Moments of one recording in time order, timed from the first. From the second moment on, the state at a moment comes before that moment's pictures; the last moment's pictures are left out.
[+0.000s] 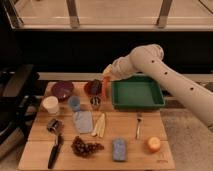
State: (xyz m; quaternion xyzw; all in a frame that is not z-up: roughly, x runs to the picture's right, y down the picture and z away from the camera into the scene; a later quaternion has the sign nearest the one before) arm 0.026 -0.075 0.719 0.10 -0.26 -0.54 0.79
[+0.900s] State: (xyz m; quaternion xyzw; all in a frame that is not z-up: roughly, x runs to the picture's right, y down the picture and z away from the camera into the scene) arm -0.104 -0.114 0.749 0.19 -0.30 -0.57 0.74
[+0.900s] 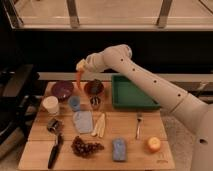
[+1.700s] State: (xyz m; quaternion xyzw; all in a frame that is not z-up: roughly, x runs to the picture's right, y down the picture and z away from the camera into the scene) arm -0.143 -0.129 0.762 0.25 -0.30 -0.59 0.71
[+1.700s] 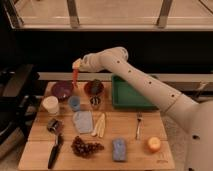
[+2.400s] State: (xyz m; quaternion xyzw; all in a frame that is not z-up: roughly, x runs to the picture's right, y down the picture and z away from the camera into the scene) arm -0.231 -0.148 0.822 0.33 -0.31 -0.60 0.67
